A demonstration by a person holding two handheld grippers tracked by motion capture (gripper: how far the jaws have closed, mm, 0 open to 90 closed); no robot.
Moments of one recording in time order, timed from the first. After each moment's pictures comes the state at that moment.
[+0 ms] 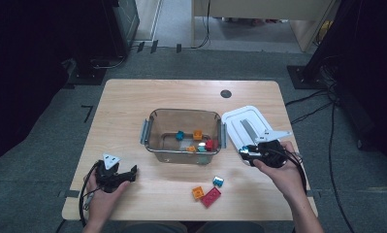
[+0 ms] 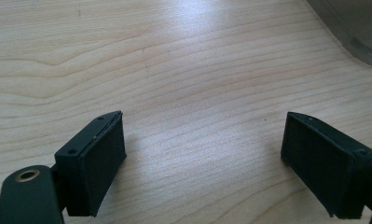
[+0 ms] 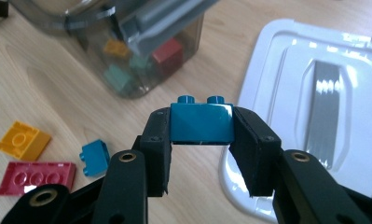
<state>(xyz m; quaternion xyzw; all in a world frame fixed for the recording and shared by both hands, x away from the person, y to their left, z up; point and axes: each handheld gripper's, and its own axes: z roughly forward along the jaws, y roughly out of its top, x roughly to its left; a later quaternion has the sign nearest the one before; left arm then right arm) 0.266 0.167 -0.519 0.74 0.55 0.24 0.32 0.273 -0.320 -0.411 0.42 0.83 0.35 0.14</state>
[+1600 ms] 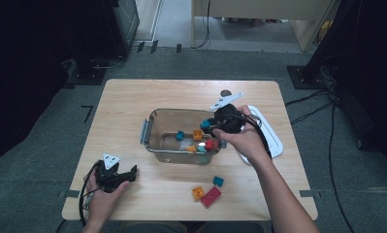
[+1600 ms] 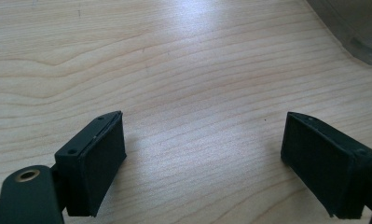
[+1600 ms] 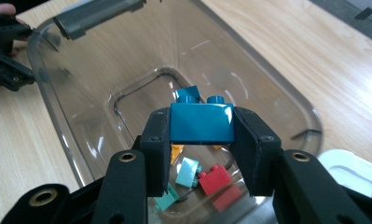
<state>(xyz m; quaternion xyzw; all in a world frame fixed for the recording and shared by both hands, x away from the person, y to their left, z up) 0.266 0.167 -0.519 0.74 0.54 0.24 0.32 0.349 -0.211 -0.357 0.34 0.87 0.35 0.10</state>
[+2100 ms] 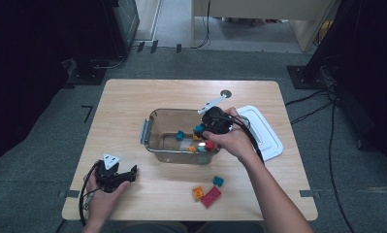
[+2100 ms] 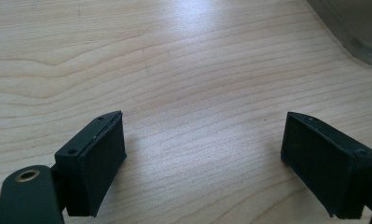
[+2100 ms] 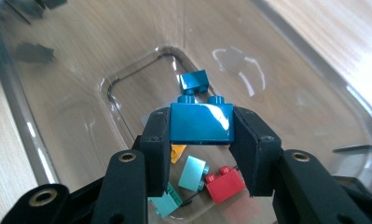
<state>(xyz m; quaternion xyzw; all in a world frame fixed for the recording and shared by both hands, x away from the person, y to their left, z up) 0.266 0.167 -0.519 0.74 0.55 0.24 0.32 0.363 -0.186 -0.382 0.33 0.89 0.30 0.08</state>
